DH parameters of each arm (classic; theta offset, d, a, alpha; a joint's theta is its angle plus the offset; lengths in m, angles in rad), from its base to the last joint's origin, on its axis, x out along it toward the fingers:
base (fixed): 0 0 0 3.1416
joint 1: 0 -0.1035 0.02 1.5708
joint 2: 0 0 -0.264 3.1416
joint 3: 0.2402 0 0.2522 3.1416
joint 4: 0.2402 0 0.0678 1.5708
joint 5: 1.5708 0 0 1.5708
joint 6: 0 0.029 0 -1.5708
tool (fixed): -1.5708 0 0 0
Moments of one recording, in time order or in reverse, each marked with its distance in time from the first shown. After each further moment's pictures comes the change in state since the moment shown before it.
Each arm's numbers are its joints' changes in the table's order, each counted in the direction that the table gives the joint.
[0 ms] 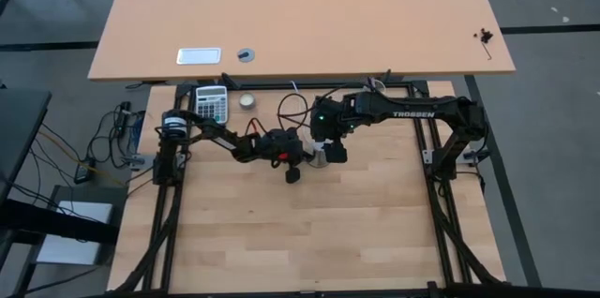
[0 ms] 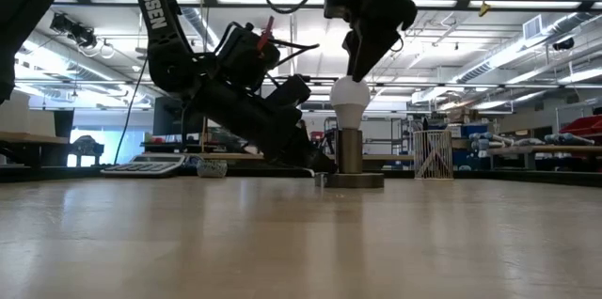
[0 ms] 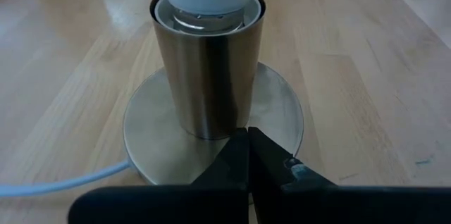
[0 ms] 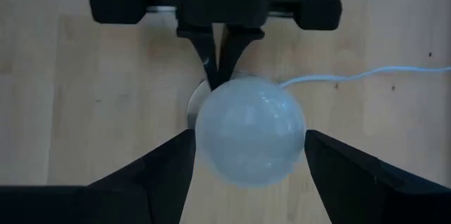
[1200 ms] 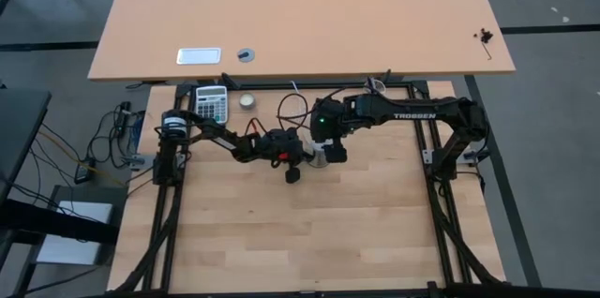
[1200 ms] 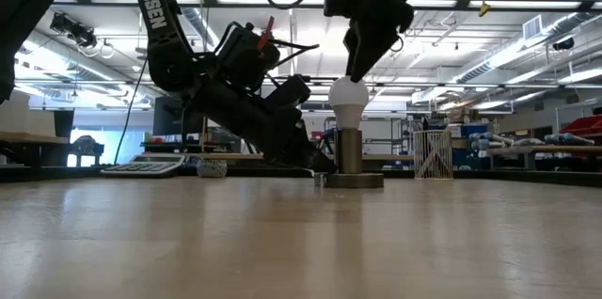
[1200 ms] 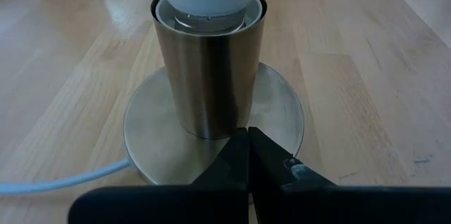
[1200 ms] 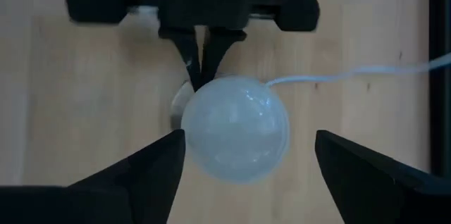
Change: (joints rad) left arm 0.000 0.000 -0.001 0.007 0.000 -0.003; right arm -0.023 -0.008 -0.005 -0.015 -0.081 -0.005
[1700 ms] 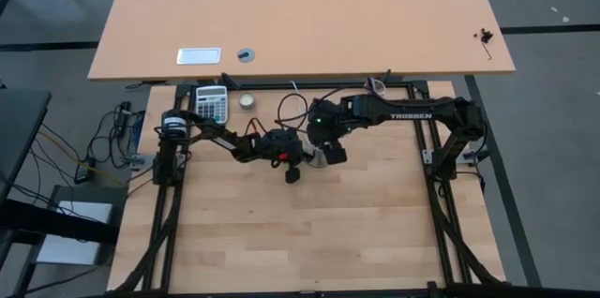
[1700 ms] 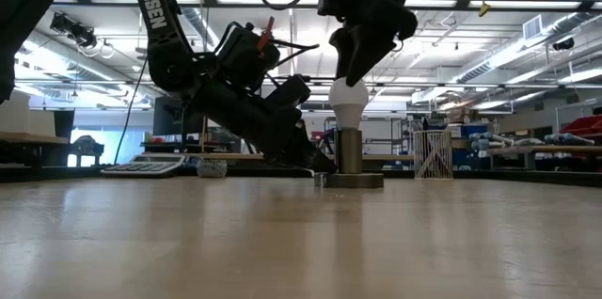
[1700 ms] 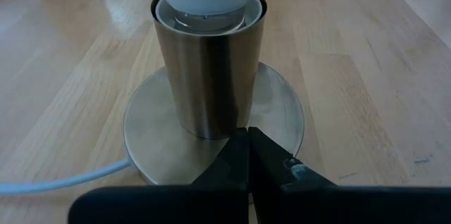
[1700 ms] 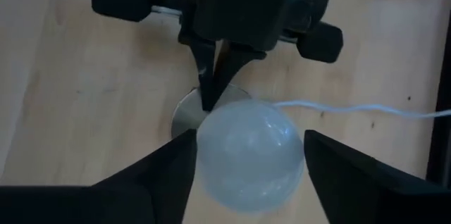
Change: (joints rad) left arm 0.000 0.000 0.000 0.000 0.000 0.000; right arm 0.006 0.025 0.003 -0.040 0.054 -0.154
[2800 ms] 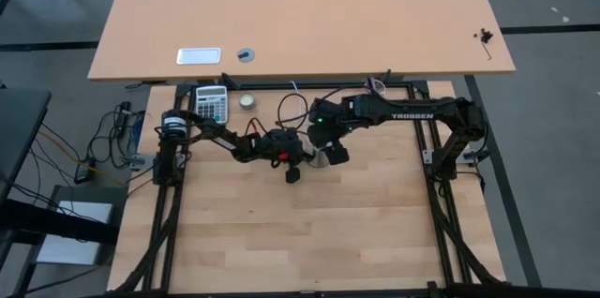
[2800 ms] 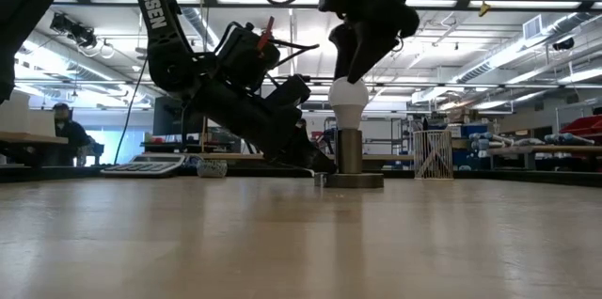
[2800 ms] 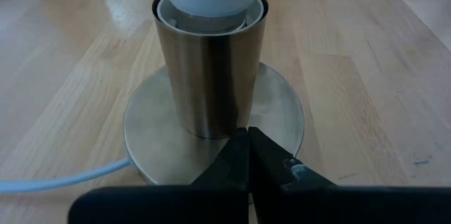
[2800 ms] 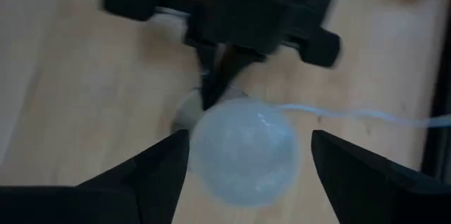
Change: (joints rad) left arm 0.000 0.000 0.000 0.000 0.000 -0.007; right arm -0.004 -0.010 -0.001 0.000 0.009 -0.050
